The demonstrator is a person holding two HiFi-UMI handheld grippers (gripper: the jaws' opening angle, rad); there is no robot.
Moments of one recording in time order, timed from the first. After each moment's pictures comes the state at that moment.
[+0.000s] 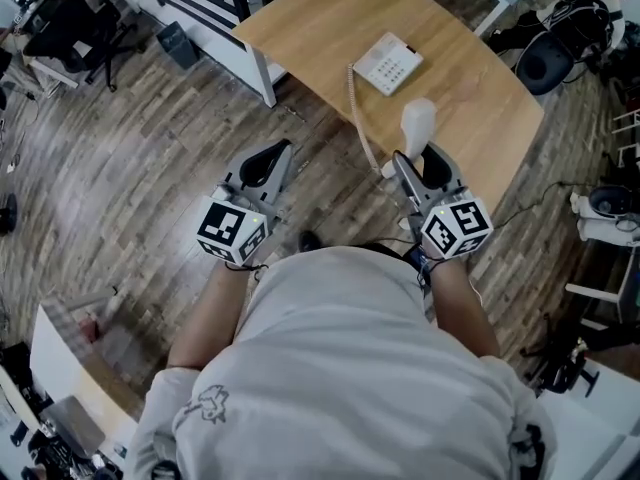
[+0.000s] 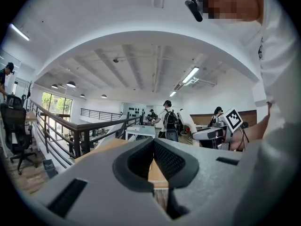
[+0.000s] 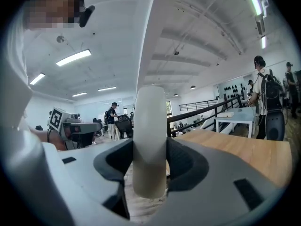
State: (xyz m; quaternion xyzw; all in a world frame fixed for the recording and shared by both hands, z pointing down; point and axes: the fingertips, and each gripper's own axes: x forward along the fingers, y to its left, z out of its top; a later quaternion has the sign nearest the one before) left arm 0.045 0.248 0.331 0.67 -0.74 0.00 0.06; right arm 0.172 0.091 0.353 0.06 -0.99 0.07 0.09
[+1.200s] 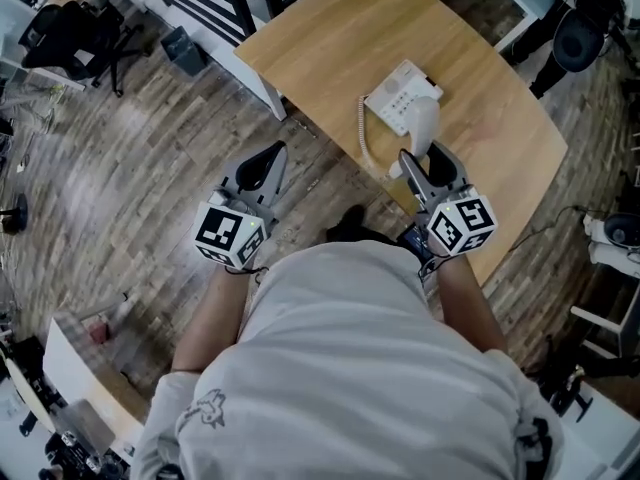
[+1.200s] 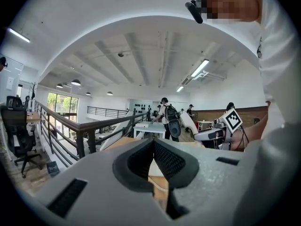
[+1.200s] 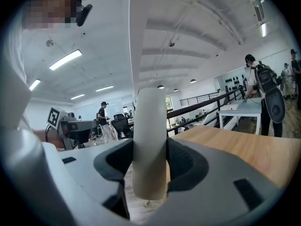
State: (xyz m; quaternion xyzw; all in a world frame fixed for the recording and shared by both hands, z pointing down) left arm -0.081 0.144 0.354 0.64 -0.77 0.01 0.08; right arm 0.048 -0.035 0.393 0.05 -0.99 0.11 0.11
